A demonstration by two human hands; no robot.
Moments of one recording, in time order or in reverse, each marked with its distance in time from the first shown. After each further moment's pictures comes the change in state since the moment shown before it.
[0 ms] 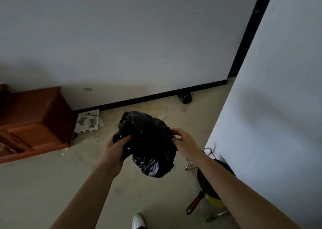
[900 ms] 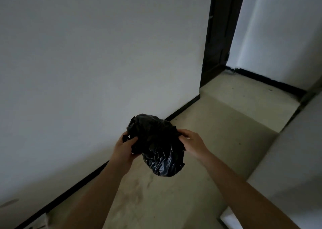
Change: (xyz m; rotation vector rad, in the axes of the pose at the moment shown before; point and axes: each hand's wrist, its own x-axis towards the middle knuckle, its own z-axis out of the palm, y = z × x) left_hand 0.642 0.187 0.368 0.178 -0.362 -0.136; right_hand 0.596 -0.083 -0.265 0.139 0.466 0.139
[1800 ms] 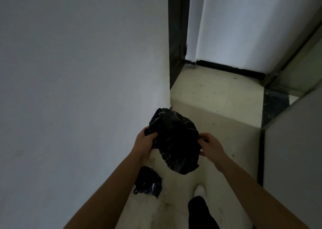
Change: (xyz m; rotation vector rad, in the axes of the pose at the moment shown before) left_hand 0.565 0.120 0.305 0.393 -0.460 -0.183; right_hand 0.487 -0.022 -0.147 0.233 0.491 0.340
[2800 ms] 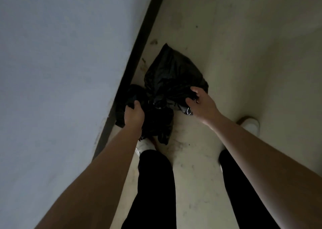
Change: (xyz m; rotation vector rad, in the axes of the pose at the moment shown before) left_hand 0.433 -0.559 -0.123 0.434 0.498 -0.734; right_hand 0.401 0.548 0.230 -0.327 -0.260 0.440
